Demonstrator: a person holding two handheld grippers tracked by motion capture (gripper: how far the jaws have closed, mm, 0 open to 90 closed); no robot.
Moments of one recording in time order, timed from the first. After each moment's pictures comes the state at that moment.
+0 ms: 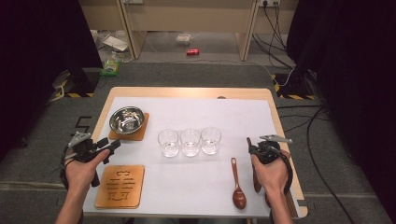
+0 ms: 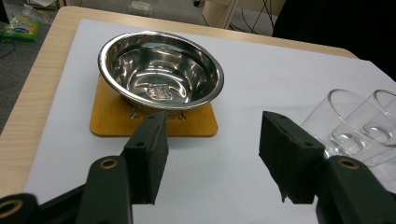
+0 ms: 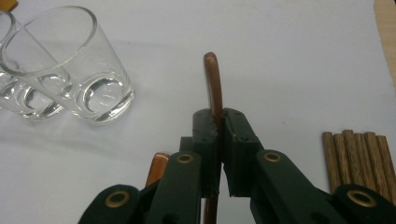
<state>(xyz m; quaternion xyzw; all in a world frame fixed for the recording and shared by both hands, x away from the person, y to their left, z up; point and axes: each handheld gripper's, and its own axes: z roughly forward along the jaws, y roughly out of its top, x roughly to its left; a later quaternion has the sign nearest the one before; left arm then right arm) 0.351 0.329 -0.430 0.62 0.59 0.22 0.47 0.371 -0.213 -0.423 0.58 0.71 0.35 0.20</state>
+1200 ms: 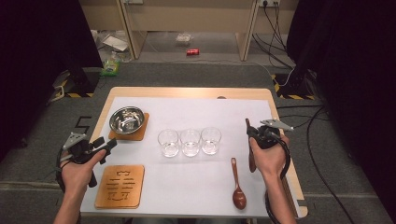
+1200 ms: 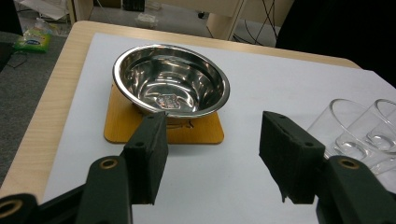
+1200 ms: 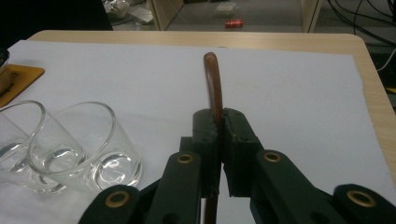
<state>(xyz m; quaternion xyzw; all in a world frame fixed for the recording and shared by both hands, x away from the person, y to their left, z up) 0.344 0.334 -0.426 0.61 0.59 0.24 0.48 0.402 -0.207 -0.397 0.55 0.68 0.41 0.24</state>
